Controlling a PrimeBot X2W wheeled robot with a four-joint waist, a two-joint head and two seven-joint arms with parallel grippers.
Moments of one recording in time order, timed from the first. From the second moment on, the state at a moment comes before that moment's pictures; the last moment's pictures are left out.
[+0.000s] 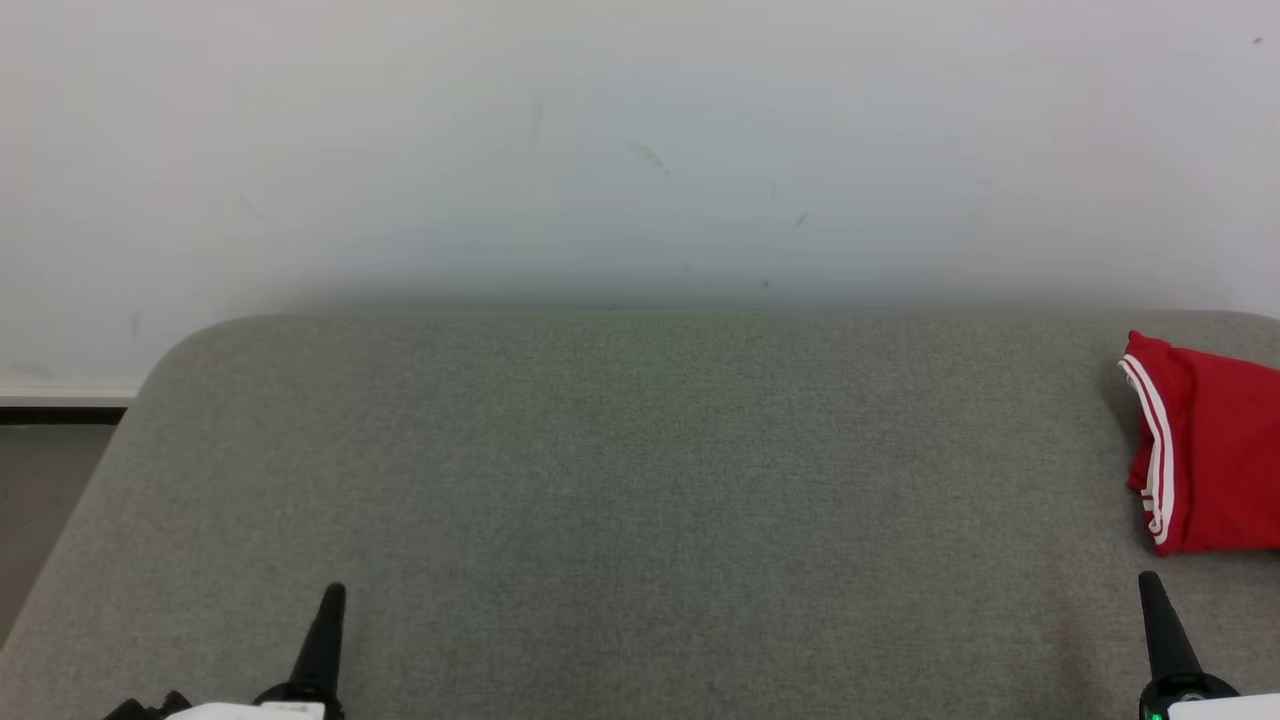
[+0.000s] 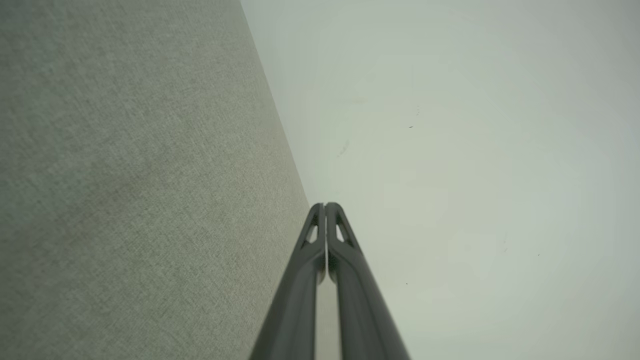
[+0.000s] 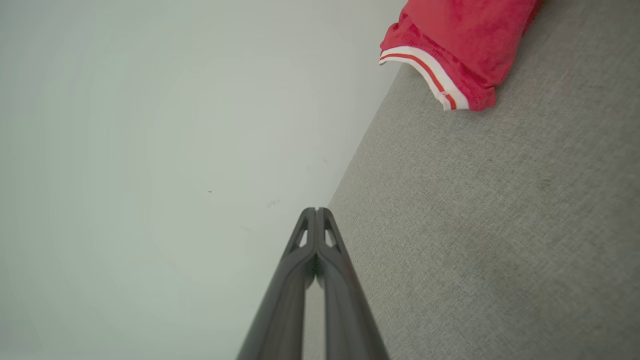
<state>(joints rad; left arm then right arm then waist) -0.03 0.05 0.07 0.23 -1.33 -0.10 0.04 -0.04 -0.05 -0.10 0.24 1.31 0.13 0.04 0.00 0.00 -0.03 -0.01</state>
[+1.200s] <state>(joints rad) -0.10 0.05 0.11 0.24 -1.59 -0.13 0.11 -0.10 -0.05 -0.11 0.24 1.59 0.13 0.11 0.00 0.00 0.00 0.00</state>
